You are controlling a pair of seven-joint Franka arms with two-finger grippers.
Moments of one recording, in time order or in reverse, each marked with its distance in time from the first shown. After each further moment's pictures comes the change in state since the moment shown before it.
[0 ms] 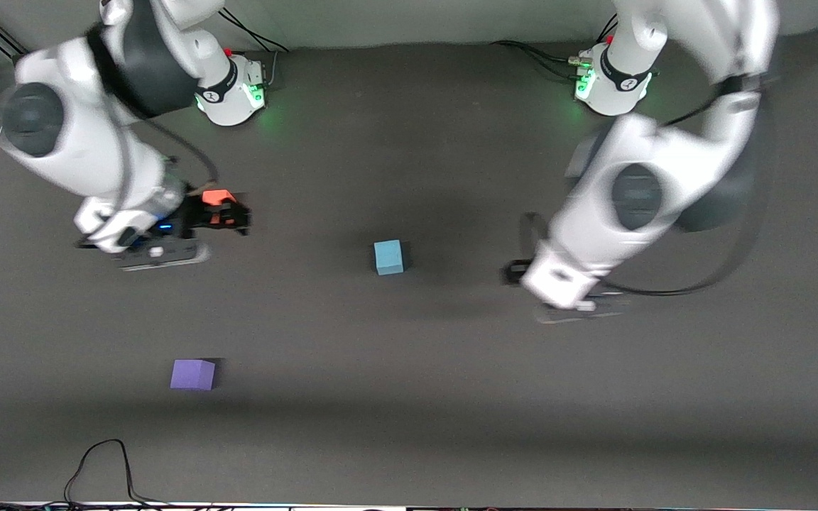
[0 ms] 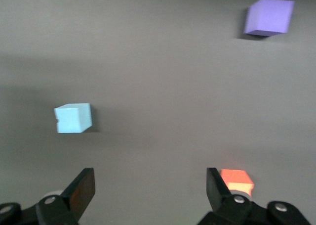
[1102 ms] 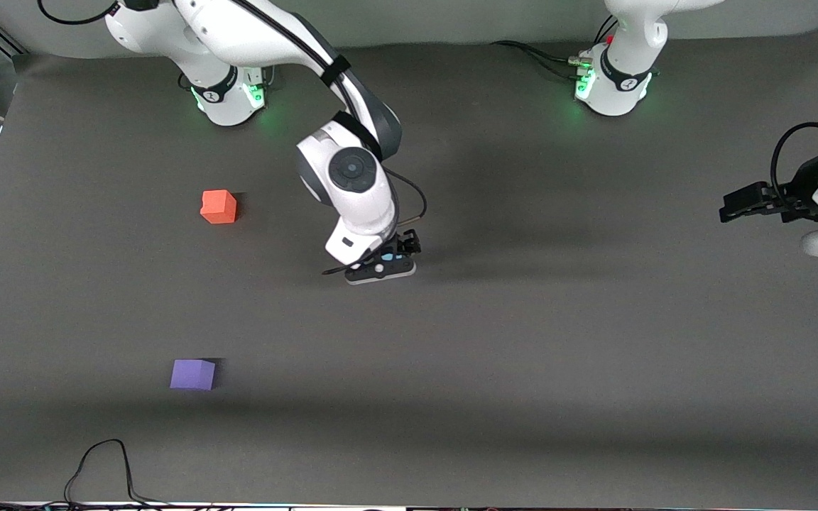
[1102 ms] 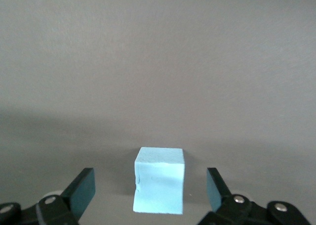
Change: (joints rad) left arm 0.346 -0.253 -0.008 -0.058 0.024 -0.249 0.441; right arm 0.333 0.440 0.003 0.010 0.001 0.533 0.269
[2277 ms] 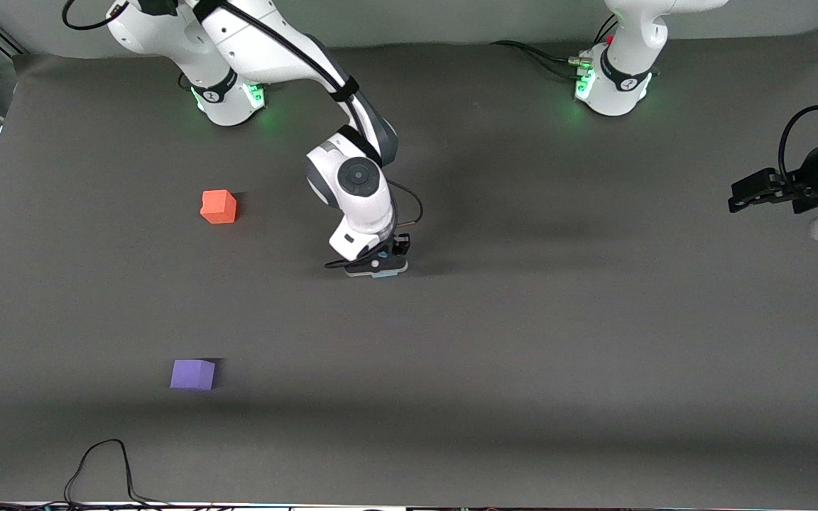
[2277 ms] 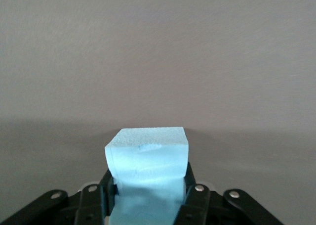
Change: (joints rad) left arm -0.110 -0.039 0.116 -0.024 0.011 0.000 0.042; right arm 0.026 -0.020 -0.029 -0.177 0.000 0.119 0.084
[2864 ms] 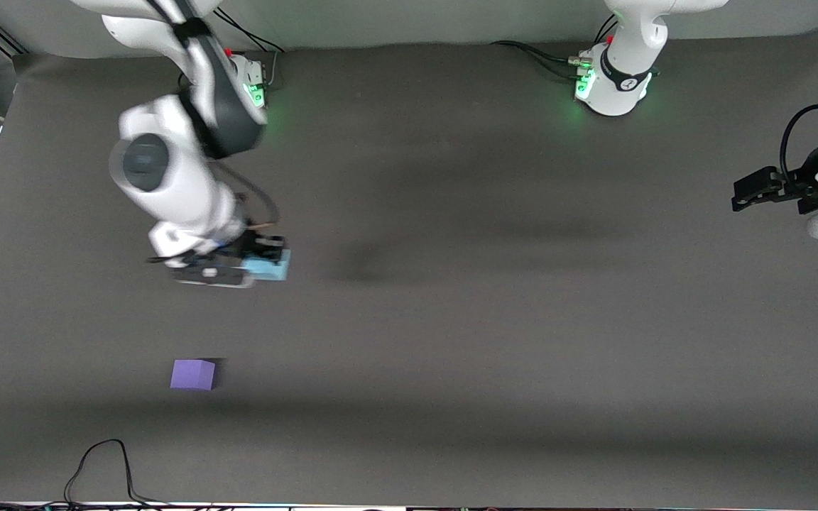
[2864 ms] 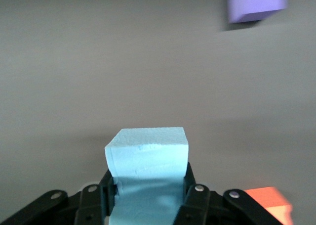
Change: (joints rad) left arm -0.006 -0.001 -0.002 0.000 0.034 0.000 0.022; right arm -0.278 -0.437 -0.139 -0.110 0.000 -0.344 -0.237
